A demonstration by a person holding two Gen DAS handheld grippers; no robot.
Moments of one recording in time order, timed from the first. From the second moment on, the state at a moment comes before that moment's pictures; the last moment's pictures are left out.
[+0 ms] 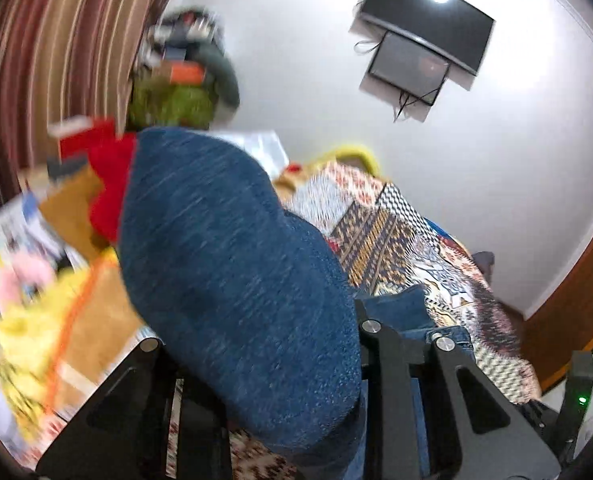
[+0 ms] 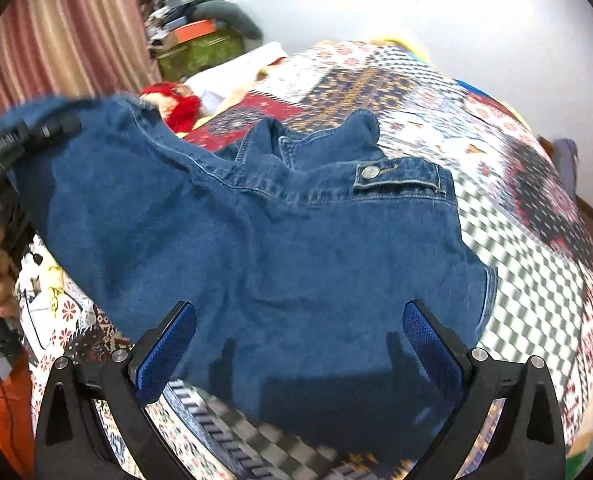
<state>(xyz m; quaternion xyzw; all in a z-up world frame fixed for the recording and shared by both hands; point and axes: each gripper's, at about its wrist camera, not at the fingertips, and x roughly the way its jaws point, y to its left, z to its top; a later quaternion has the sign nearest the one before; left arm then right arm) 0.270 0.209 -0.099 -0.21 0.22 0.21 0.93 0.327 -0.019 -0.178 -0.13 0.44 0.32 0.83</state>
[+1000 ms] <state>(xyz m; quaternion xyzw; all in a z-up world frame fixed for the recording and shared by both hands) 0.343 -0.012 -0.095 0.03 0.26 -0.03 0.97 0.344 -0.198 -0.166 -0.02 0.49 0.21 0.84</state>
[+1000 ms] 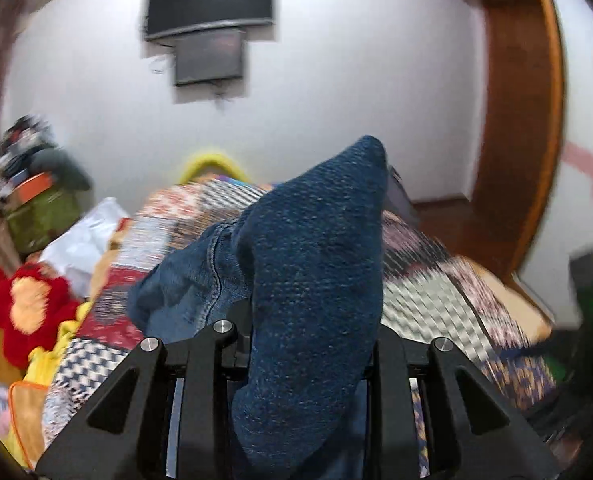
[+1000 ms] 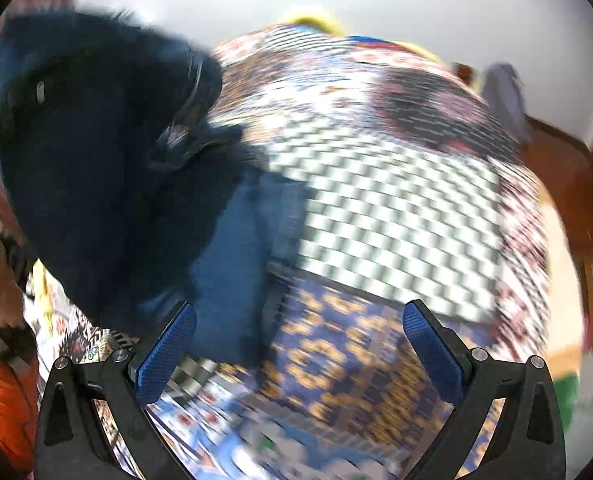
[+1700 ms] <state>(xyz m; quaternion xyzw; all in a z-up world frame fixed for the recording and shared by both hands) 0.287 -0.038 -0.162 0.01 0.44 -0.17 0.88 0.276 -0.259 -0.148 0.09 0.48 0.19 0.85</state>
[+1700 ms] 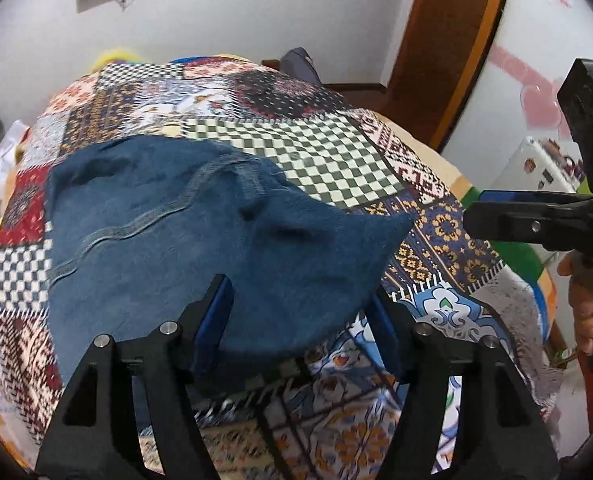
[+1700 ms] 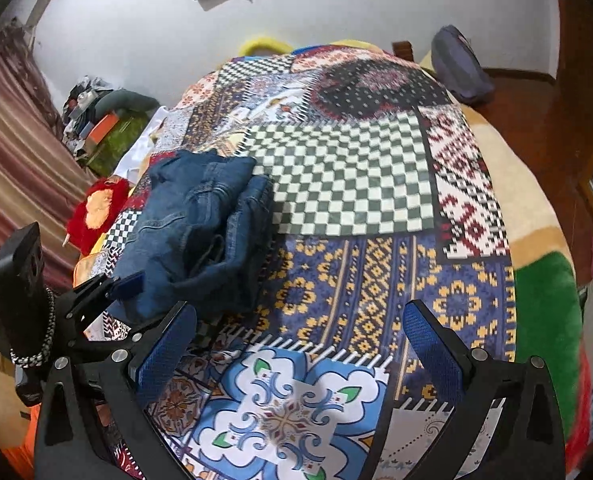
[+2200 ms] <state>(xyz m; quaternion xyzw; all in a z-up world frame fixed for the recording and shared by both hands) 0.270 0.098 -0.124 -0.05 0.38 -0.02 0.92 0.293 -0.148 -0.123 0.01 0.45 0.27 0.85</state>
